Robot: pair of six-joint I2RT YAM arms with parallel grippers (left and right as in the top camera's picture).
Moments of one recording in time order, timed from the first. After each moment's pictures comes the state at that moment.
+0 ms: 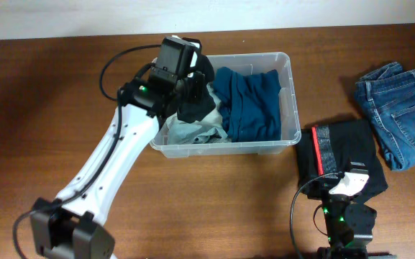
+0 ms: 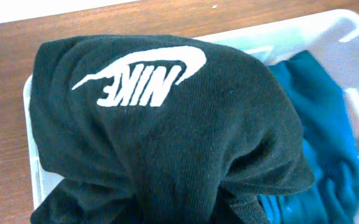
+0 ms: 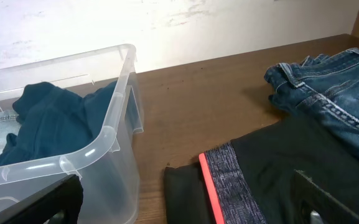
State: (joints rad) left arm -0.45 1.75 1.62 -0.70 -0.07 -0.19; right arm -0.10 0.11 0.01 -0.07 -0.02 0.15
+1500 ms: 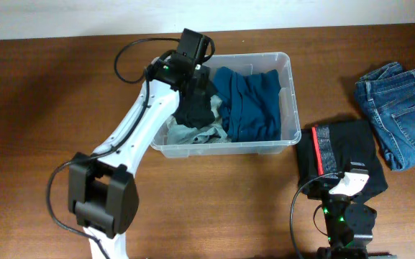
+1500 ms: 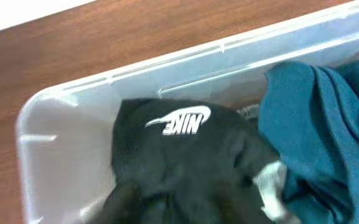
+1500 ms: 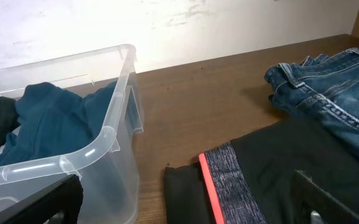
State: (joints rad) left arm -0.45 2.02 1.82 -0.75 -0.22 -0.10; right arm -0.10 0.11 0.01 -0.07 -0.02 0.15
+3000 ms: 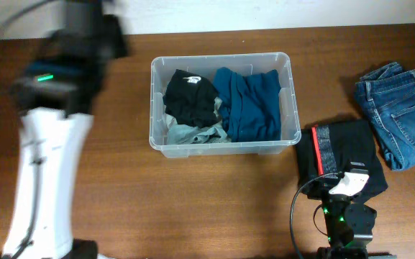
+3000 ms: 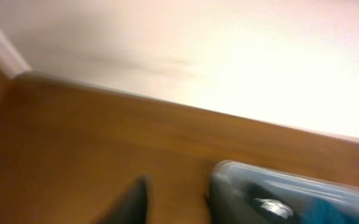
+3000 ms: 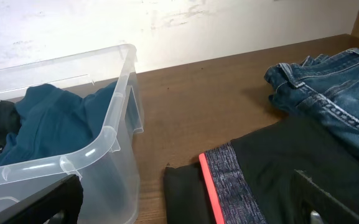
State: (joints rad) left arm -0.15 1.66 2.07 -1.00 -0.31 -0.26; right arm -0.10 0.11 0.01 -0.07 -0.02 0.15
